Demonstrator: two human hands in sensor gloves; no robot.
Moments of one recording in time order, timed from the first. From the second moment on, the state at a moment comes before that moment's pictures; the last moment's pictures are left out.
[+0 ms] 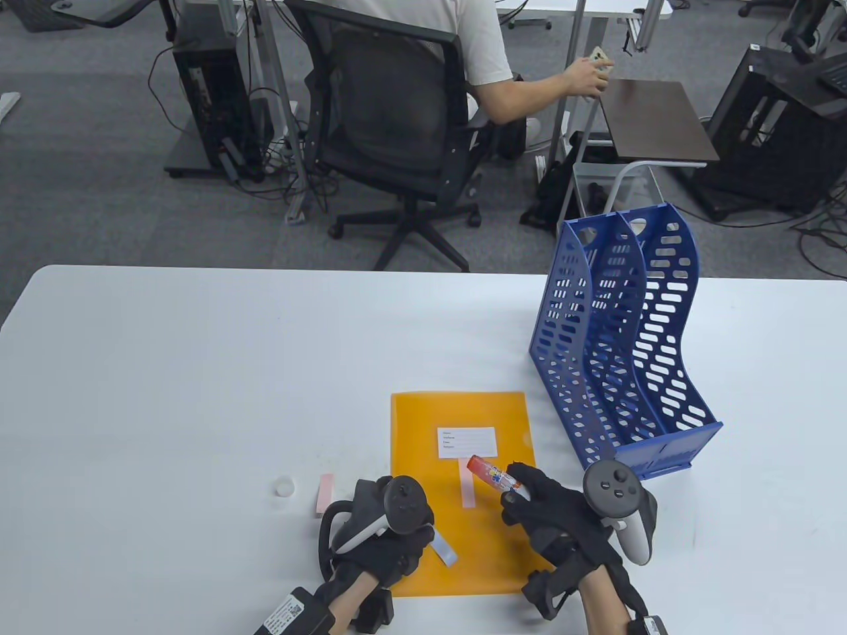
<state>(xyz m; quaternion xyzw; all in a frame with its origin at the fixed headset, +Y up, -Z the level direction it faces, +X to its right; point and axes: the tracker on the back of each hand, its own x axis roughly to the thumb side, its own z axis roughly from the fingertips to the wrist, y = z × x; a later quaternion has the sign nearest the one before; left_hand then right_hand) -0.083 -0.780 -0.290 -0.19 -0.13 0.13 0.96 0.186 -0.753 -0.292 0.05 0.10 0.84 0.53</state>
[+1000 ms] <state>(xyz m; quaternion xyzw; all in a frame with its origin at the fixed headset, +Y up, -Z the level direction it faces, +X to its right) -0.101 -0.739 -0.304 -0.17 -0.15 0.24 0.94 0.182 -0.777 -0.292 0.00 0.09 0.84 0.53</state>
